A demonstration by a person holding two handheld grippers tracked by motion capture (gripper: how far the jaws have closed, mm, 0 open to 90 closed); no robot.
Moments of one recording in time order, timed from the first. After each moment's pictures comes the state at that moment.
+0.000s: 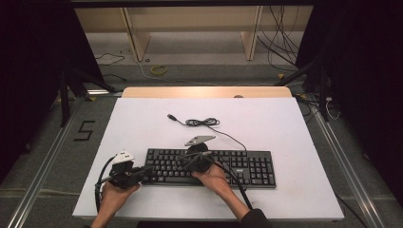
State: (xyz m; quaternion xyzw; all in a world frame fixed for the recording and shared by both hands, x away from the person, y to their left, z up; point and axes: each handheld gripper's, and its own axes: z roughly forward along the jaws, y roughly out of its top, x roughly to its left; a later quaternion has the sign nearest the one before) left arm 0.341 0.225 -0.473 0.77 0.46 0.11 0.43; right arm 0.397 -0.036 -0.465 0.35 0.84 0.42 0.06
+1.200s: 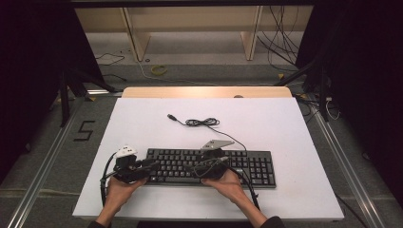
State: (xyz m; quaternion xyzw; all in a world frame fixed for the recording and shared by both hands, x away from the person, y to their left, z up) left arm 0.357 0.216 -0.471 0.76 0.47 0.10 0.44; right arm 0.376 -0.078 -0.457 0.35 0.82 0.45 0.05
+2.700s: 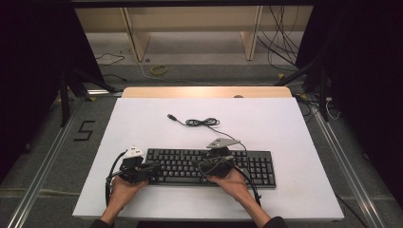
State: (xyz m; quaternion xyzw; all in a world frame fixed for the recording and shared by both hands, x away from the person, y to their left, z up) left arm 0.360 0.204 -0.478 0.78 0.46 0.10 0.42; right arm 0.380 -0.092 -0.457 0.37 0.81 0.45 0.07
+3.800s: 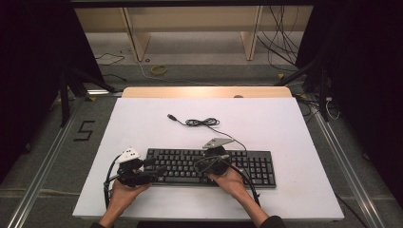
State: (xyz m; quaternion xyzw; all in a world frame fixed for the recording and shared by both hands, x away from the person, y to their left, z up) left arm 0.346 0.204 -0.470 0.75 0.44 0.10 0.49; right arm 0.389 -0.084 -0.466 0.36 0.83 0.42 0.07
